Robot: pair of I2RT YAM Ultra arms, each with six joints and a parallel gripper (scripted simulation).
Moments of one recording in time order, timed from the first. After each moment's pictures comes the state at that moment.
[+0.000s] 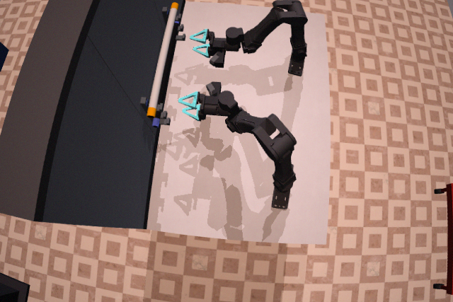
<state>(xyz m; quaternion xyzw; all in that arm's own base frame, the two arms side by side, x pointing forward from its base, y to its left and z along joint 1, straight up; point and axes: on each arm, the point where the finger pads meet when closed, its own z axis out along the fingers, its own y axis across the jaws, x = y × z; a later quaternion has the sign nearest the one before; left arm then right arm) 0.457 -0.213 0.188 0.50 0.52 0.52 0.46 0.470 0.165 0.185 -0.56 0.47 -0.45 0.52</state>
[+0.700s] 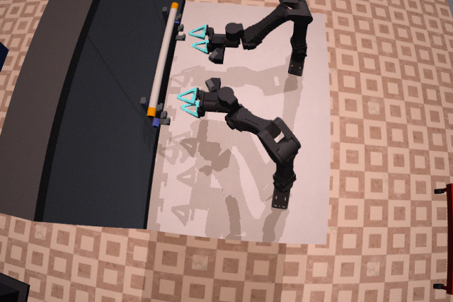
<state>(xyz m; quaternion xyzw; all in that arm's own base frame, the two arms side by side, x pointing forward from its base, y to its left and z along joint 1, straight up) 0.458 -0.214 0.220 0.50 0.52 0.52 0.46 0.472 0.166 0.216 -0.55 0.46 -0.45 0.52</state>
